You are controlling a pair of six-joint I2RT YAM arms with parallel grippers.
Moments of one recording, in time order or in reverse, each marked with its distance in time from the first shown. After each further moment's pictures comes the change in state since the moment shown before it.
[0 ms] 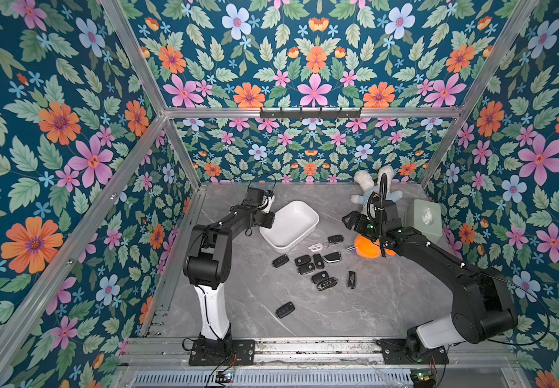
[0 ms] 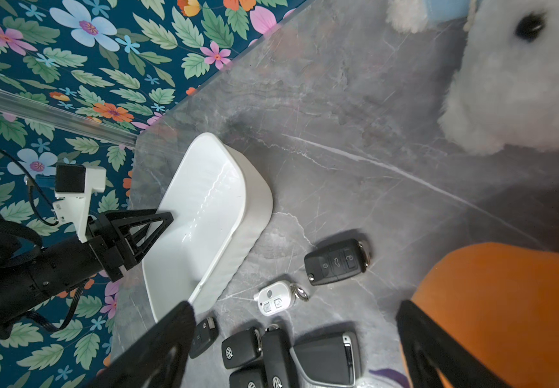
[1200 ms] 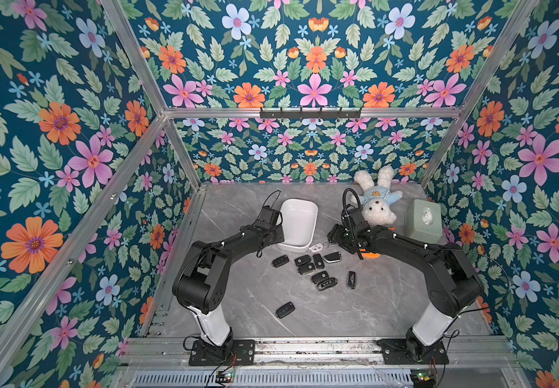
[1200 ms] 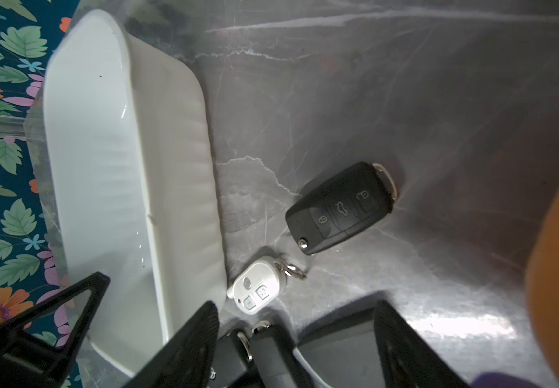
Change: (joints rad) left arm -0.183 -0.230 -0.320 0.113 -0.206 -0.595; right arm 0.193 0.245 0.103 -0.122 0.165 0.280
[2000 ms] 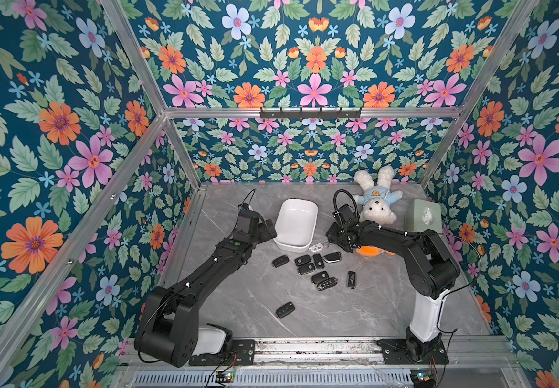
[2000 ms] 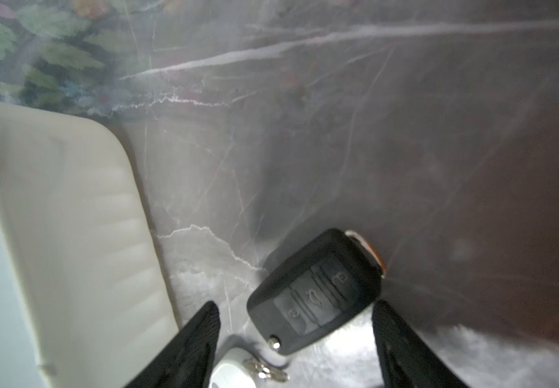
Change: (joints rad) left arm 0.074 -0.397 -0.221 0.069 -0.055 -0.074; right arm 0.000 0.199 0.157 -0.058 0.126 0.106
